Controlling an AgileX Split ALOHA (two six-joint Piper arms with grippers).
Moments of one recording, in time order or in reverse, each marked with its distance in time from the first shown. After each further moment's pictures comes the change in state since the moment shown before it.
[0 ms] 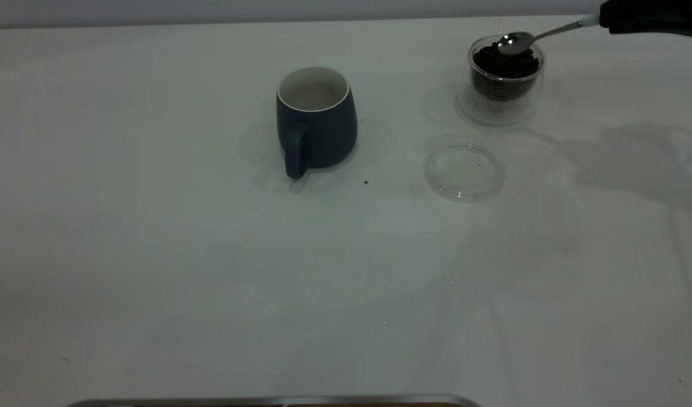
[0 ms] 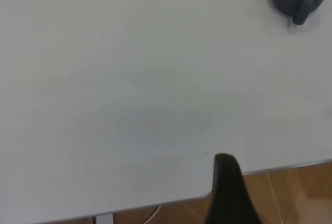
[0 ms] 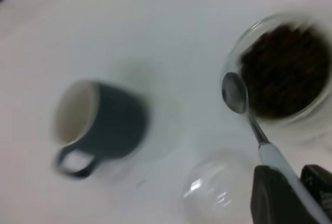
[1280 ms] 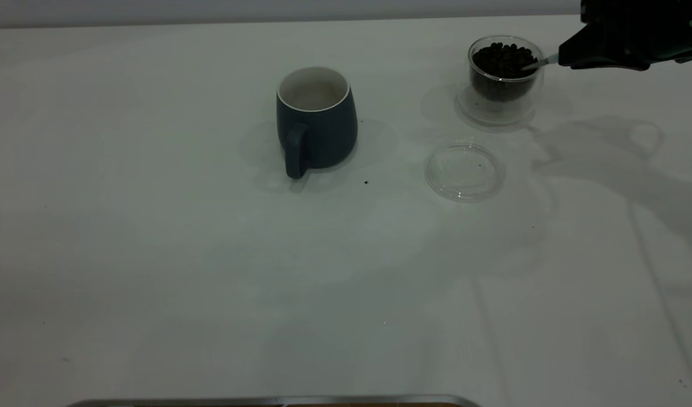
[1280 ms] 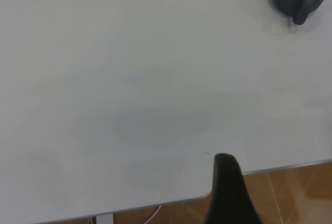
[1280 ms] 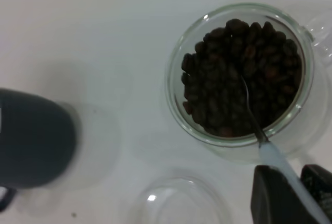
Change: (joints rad) left arm 0.000 0.000 0.000 0.000 0.000 0.001; right arm 0.136 0.103 -0.016 0.255 -0.212 -0.170
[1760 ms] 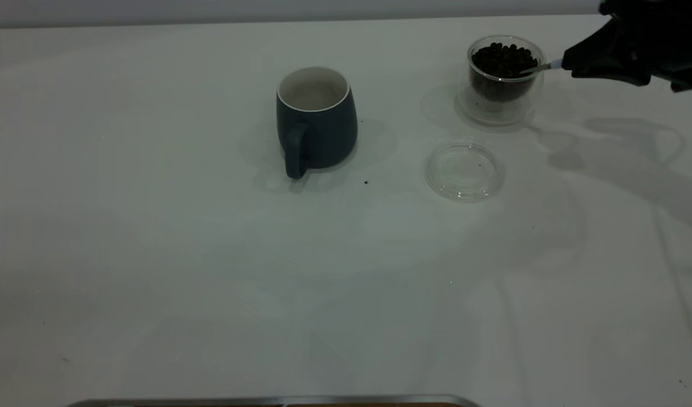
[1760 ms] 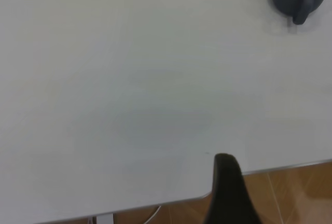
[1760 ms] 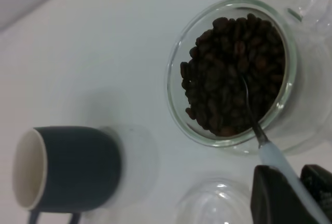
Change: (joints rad) left arm 0.000 0.000 0.000 0.000 0.000 0.001; right arm -0.090 0.100 -0.025 0.000 0.189 0.155
